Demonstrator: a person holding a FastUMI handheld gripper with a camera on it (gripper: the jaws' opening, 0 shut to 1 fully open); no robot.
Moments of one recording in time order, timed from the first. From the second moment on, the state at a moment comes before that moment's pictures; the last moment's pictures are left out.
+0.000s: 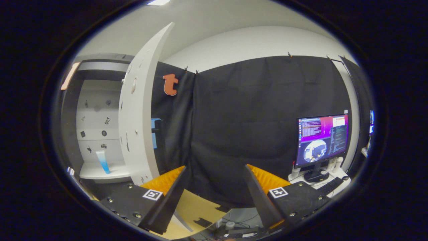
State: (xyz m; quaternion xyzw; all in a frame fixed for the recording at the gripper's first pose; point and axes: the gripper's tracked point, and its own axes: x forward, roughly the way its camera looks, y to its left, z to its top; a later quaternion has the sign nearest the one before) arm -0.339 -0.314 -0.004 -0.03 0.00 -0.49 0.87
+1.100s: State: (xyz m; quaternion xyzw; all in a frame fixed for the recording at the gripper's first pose) arm -0.296 -0.291 -0.029 -0.01 0.05 -0.39 0.92
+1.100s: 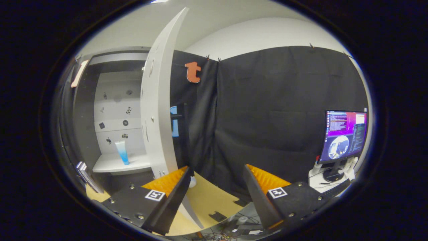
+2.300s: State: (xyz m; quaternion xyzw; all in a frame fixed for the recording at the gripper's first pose) arm -0.241 -0.168 -0.053 0.04 0.10 -0.18 0.98
